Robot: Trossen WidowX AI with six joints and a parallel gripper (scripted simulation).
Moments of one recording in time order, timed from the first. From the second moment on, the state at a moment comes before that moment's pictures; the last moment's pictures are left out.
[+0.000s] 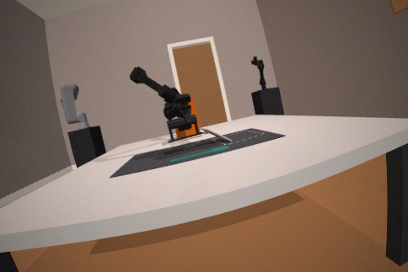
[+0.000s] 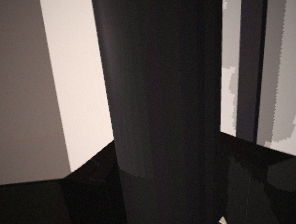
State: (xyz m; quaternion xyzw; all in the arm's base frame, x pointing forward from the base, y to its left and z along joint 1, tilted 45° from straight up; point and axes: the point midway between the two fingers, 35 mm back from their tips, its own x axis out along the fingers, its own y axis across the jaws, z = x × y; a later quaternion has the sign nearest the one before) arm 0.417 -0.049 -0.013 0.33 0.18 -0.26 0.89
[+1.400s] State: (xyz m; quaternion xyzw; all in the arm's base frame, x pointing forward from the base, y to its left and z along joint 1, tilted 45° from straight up) arm 0.399 0.020 -0.088 0.33 0.19 -0.26 0.89
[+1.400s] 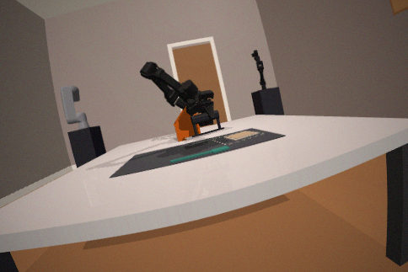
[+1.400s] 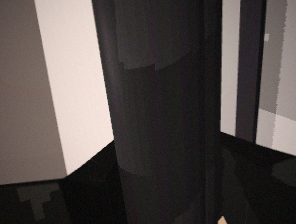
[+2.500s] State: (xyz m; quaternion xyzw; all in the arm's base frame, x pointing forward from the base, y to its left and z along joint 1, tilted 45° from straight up) arm 0.413 0.006 -0.048 0.34 0.18 -0.26 0.89
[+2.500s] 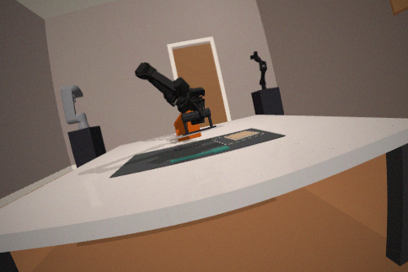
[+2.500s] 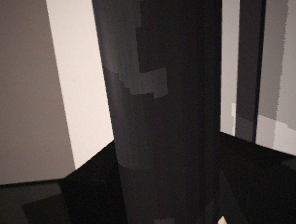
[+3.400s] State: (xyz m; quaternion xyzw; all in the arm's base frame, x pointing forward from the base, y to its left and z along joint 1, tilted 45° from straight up) arm 0.409 -0.005 0.005 0.34 0.18 -0.26 0.89
